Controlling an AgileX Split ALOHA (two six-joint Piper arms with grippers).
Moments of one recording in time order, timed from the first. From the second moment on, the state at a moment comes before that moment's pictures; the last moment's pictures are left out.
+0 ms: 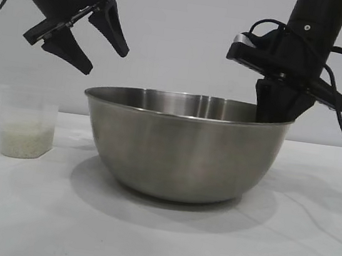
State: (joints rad) left arm -0.16 2.00 -1.41 -1.00 0.64 0.80; right arm 0.31 2.12 -1.58 0.37 1.14 -0.19
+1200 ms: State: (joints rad) left arm -0.16 2.00 -1.41 -1.00 0.65 0.80; right arm 0.14 1.78 -1.57 0.13 1.23 -0.15
